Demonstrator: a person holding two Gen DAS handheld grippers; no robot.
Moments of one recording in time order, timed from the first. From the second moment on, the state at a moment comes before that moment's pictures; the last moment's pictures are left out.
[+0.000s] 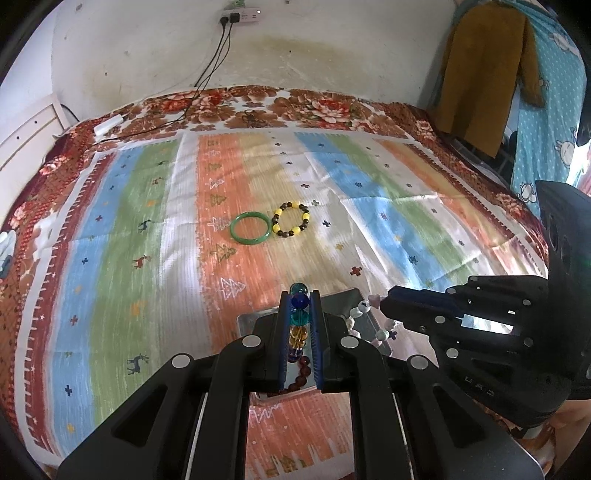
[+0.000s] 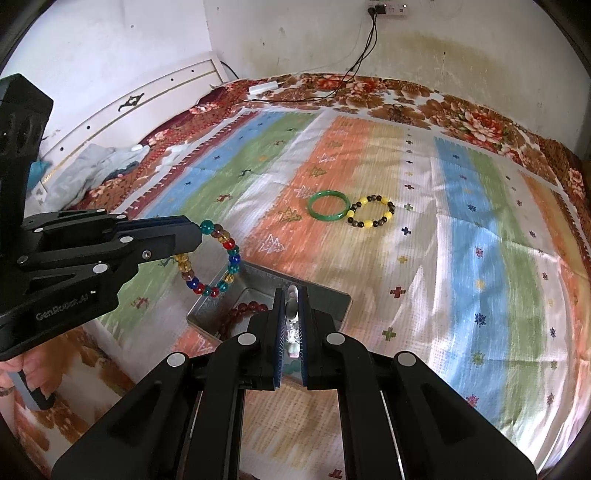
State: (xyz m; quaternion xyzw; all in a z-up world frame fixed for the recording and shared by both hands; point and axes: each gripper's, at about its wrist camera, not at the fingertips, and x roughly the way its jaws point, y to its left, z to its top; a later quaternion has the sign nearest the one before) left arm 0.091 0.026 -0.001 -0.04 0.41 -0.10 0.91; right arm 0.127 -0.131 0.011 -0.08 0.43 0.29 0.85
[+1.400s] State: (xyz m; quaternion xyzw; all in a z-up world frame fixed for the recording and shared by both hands) left arm 0.169 0.058 -0.022 -0.01 0.44 -0.01 0.90; right arm 0.198 -0.159 0.001 -0.02 0.44 0.19 0.88
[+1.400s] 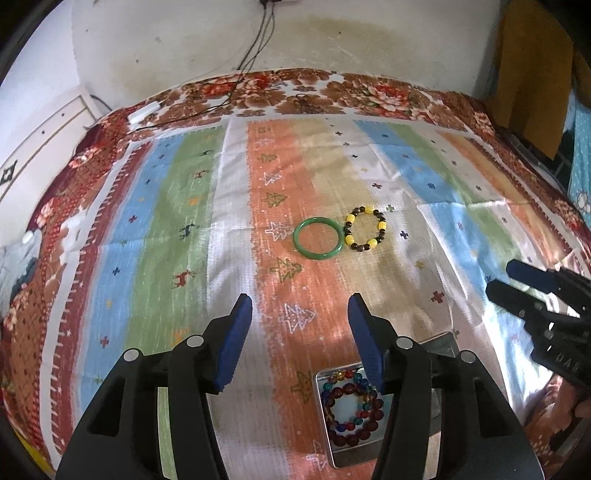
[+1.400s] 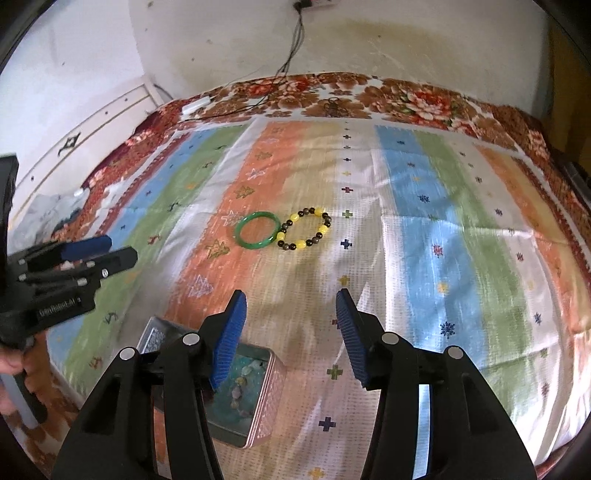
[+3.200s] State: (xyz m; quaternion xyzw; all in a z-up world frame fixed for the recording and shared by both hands) left arm 0.278 0.064 -0.084 -0.01 0.50 -0.02 0.86; right arm 0.308 -0.133 -0.052 -0.02 0.48 0.15 0.86
